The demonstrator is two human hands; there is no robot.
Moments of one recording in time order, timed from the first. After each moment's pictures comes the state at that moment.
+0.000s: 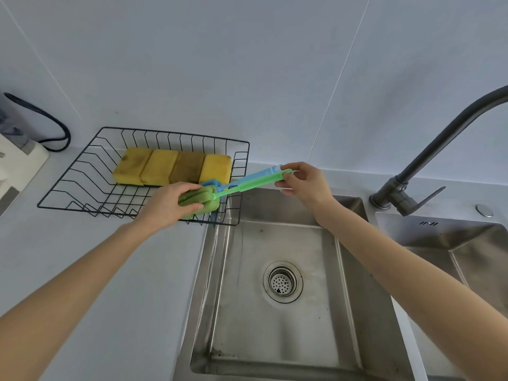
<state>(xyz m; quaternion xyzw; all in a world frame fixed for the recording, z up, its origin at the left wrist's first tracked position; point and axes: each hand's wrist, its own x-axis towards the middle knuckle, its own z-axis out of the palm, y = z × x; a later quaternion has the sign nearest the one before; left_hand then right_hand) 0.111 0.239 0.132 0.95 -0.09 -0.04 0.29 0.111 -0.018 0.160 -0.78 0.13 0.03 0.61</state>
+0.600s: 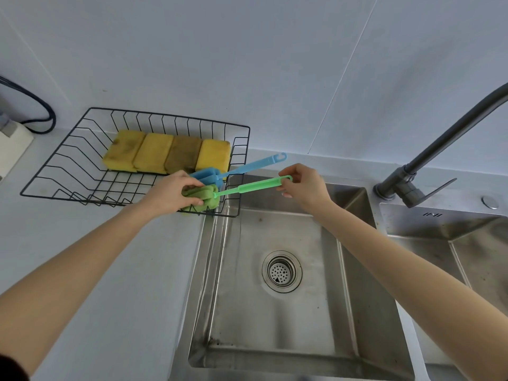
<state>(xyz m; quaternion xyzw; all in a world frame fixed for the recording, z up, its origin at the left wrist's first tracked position) 0.137 0.239 0.106 0.96 -0.08 -0.14 0.24 0.110 -0.013 0.140 -0.86 0.14 0.06 0.48</state>
